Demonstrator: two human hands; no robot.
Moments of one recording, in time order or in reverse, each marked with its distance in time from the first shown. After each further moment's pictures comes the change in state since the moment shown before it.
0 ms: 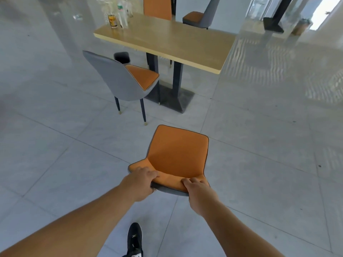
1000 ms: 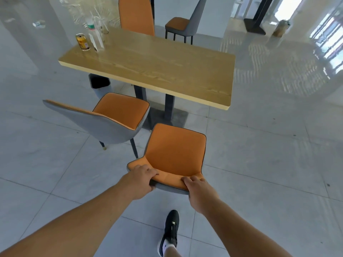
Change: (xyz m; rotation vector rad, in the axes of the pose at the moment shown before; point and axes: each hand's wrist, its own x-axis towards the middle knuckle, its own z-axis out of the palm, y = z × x) left_hand 0.338 -0.179 -0.203 0.015 -0.047 0.129; right_hand 0.322 -0.020 -0.218 0.071 0.126 0.071
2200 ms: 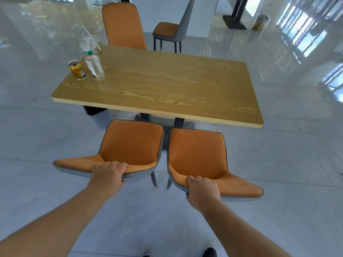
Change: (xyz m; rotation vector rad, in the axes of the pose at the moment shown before) left_hand 0.124 -0.317 -0.197 0.401 0.216 -0.070; right_hand 0.243 -0.179 -0.103 -0.041 0.179 0.226
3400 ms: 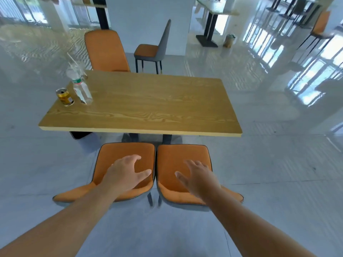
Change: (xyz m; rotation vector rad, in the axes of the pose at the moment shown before) left_hand 0.028 0.008 -0.068 -0.477 -0.047 0.025; right_hand 0.005 -0.027 -0.073 0.331 0.153 0.112
